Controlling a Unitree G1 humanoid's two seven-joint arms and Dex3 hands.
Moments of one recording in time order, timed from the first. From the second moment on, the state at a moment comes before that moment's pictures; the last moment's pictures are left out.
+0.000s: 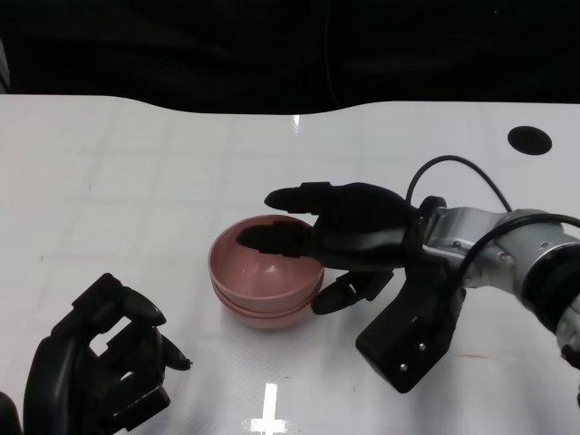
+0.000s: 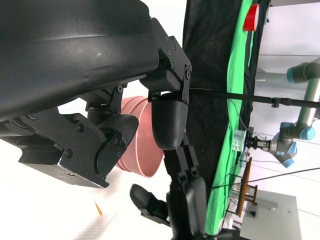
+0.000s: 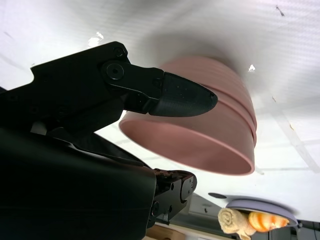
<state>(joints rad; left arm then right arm) 0.29 -0.01 0.11 -0.26 -0.32 0.02 -0.18 -1.00 -0.18 0.81 1.07 -0.96 -0.75 -0.25</state>
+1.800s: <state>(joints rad) 0.29 0.04 0.17 -0.25 -0.37 0.00 -0.23 0.21 -0.05 -0.02 -0.13 0.75 0.18 0.29</state>
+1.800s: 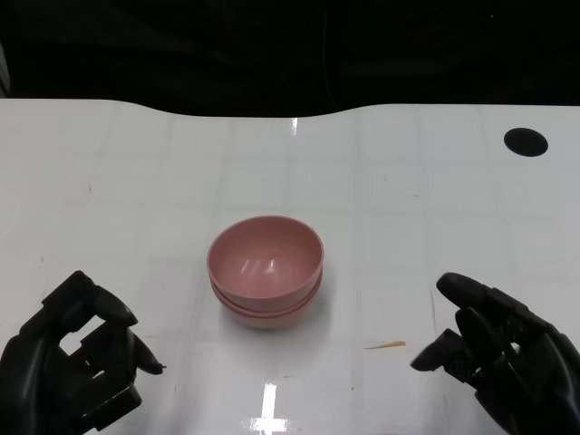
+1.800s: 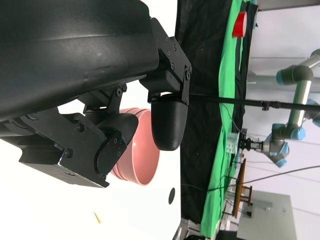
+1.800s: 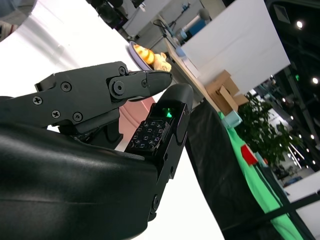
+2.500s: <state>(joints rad) 0.29 0.06 0.18 -0.26 -0.37 0.03 -0.25 0.20 -0.03 -0.11 -0.08 0.60 0.12 0.36</state>
